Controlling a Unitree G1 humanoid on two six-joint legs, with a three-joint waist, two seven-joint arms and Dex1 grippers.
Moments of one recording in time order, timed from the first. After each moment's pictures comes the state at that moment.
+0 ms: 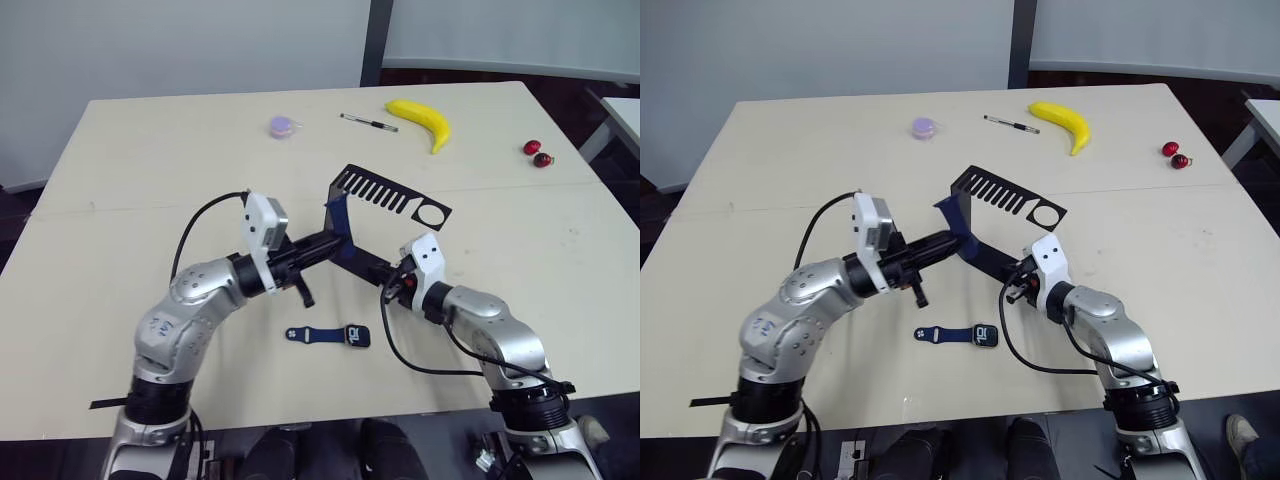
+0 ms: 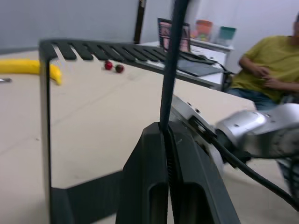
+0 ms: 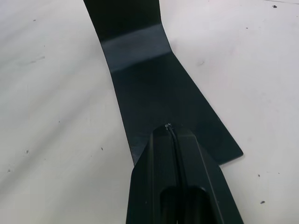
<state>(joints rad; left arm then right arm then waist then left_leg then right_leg) -0.43 0.38 0.00 -0.38 -0.61 0.68 -0.68 -0.33 -0.41 0.08 -0.16 0.29 0.61 0.55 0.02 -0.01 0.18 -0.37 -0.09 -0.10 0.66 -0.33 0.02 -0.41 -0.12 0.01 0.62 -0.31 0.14</state>
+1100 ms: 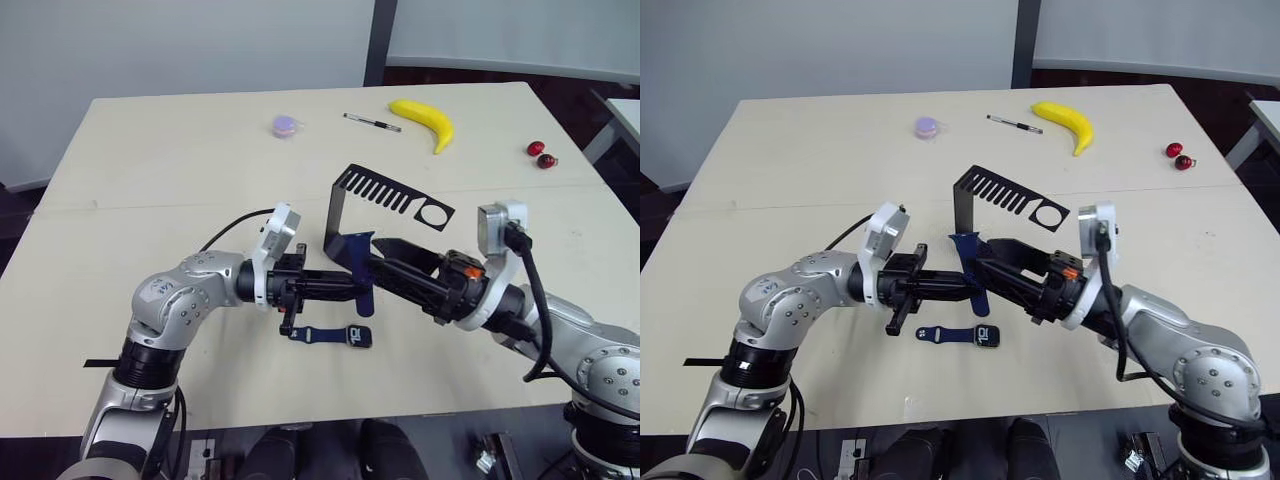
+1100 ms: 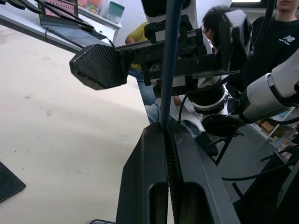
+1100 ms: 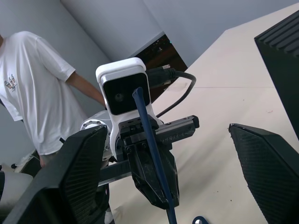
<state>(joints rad) -0.58 0.45 -0.11 -0.22 -0.79 0.86 -1.02 -0.28 -0.59 -0.18 -0.59 1.49 0.89 0.28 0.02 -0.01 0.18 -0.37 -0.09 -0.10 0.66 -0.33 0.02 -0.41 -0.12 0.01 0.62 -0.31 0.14</state>
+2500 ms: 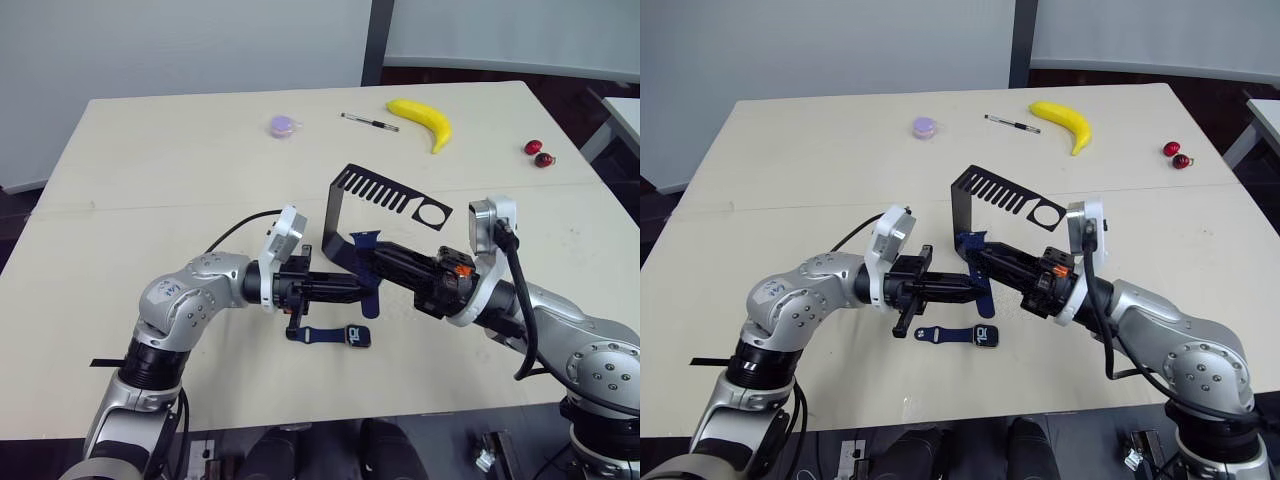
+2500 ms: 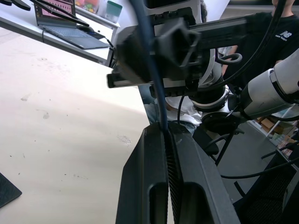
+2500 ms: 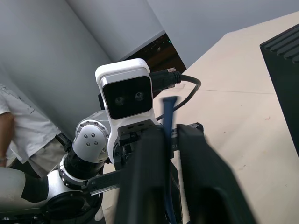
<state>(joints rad) -0.58 0.44 -0.13 -0.22 -0.78 0.83 -1.00 -0.30 -0.61 -0.14 -0.59 1.44 0.84 0.30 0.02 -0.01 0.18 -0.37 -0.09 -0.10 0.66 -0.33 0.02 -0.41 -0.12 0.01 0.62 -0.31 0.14</state>
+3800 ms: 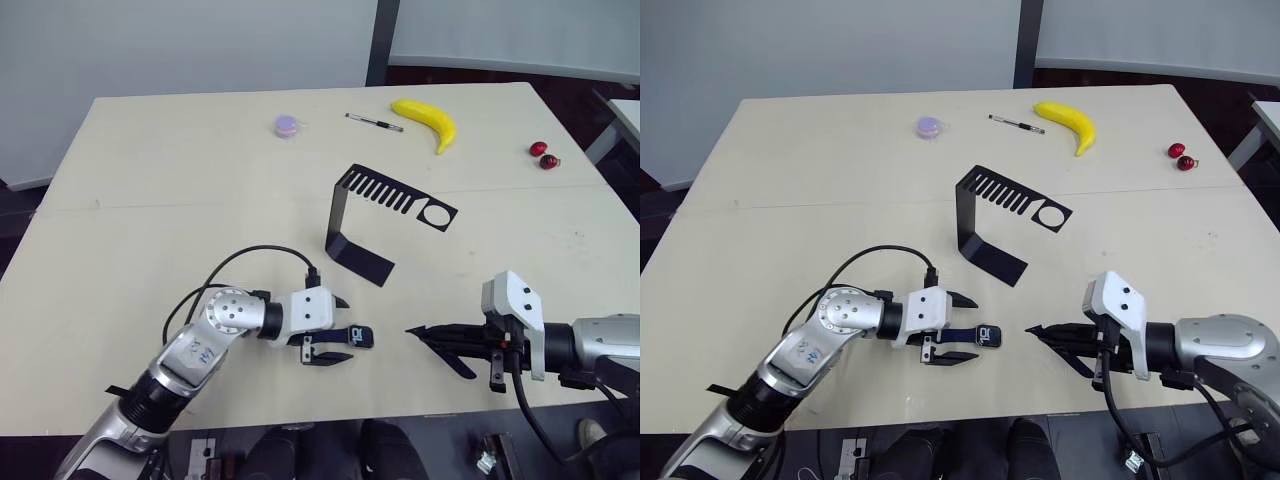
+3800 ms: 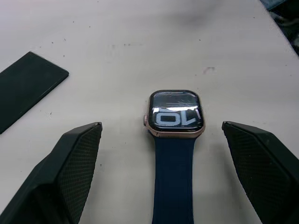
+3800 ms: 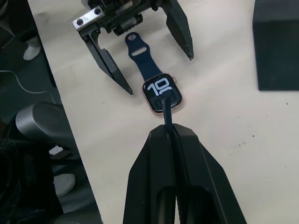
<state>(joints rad) -0.41 0.51 -0.44 -0.26 -0.07 0.40 -0.87 0.10 -1.09 -0.25 -0.66 0.82 0.70 0.87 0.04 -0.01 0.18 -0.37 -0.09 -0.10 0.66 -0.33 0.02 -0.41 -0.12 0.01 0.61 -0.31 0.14</state>
